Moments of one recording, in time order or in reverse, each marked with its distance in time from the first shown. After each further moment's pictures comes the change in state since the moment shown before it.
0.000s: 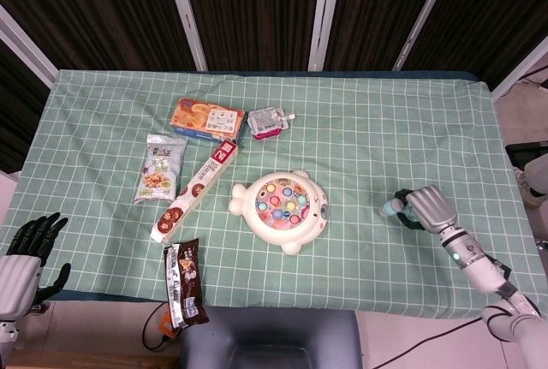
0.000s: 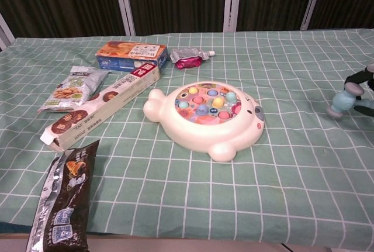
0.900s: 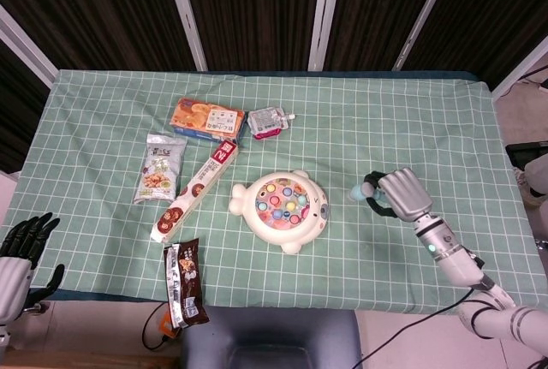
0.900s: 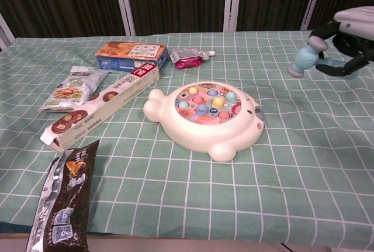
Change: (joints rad) left arm 0.015 0.020 0.004 0.009 0.023 0.041 -0.061; right arm 0.084 0.247 0.156 -0.700 0.146 -0.052 -0.442
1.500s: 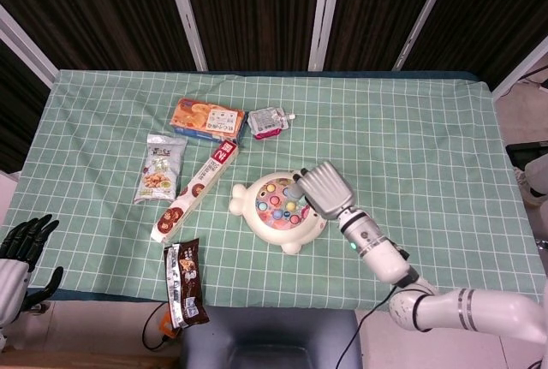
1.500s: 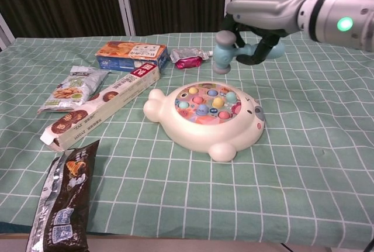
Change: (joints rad) left arm 0.004 0.014 0.010 0.015 0.025 0.014 -0.046; right arm 0.284 -0.028 0.139 -0.469 0.549 -0.135 -0.955
